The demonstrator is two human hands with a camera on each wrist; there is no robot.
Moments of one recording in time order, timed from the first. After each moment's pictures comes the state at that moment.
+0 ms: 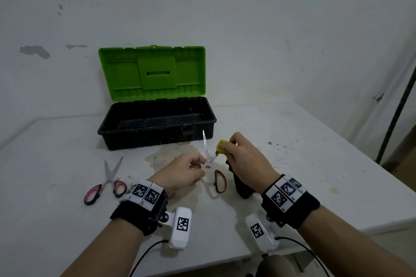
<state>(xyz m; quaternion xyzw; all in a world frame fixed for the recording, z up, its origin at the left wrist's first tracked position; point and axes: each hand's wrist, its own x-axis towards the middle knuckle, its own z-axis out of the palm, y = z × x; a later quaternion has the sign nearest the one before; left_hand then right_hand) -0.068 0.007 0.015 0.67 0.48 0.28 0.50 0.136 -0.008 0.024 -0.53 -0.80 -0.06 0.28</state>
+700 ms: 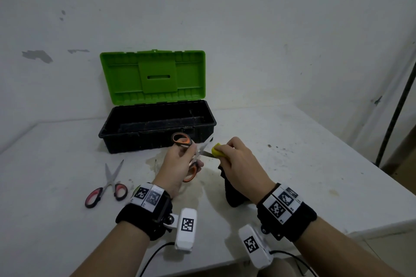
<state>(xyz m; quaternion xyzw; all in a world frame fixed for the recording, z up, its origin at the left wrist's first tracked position) -0.055 0.006 0.025 0.46 0.43 0.54 0.56 0.117 -0.022 0.028 -0.54 -0.77 0.00 0.35</state>
